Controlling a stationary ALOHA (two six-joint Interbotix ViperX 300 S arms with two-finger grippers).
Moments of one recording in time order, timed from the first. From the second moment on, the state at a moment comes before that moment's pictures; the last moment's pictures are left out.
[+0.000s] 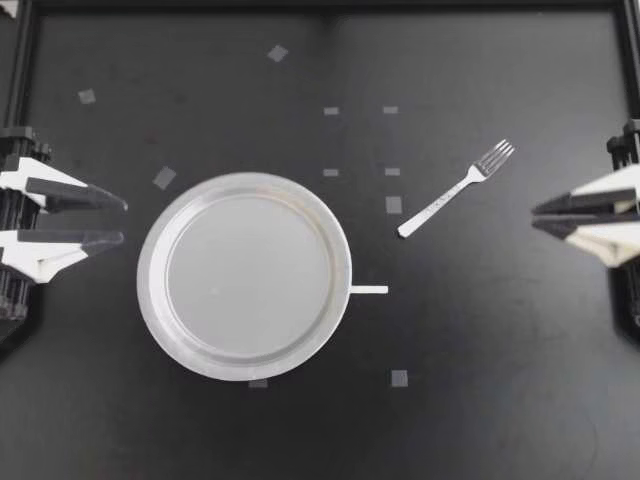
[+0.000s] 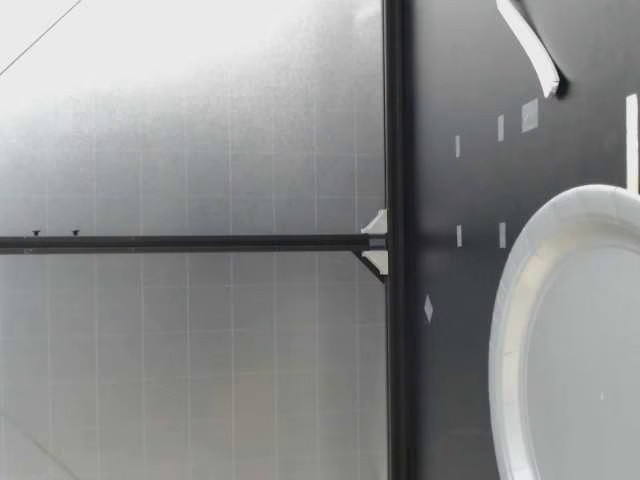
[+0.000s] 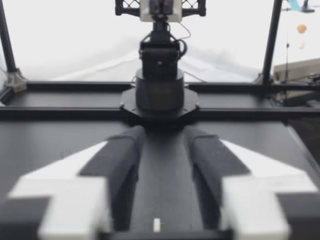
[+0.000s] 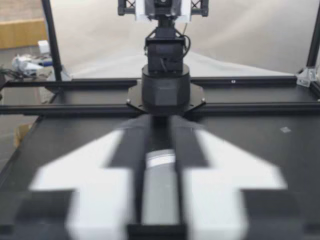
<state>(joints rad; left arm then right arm) -0.02 -0.96 1.19 -0.01 -0.29 -0.01 -0.01 -0.96 1.19 0.00 -0.29 0.00</state>
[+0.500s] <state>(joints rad) -0.02 -0.89 1.19 -0.20 -0.04 -0.01 -0.09 -0.76 0.87 -0.10 0.61 -0.04</state>
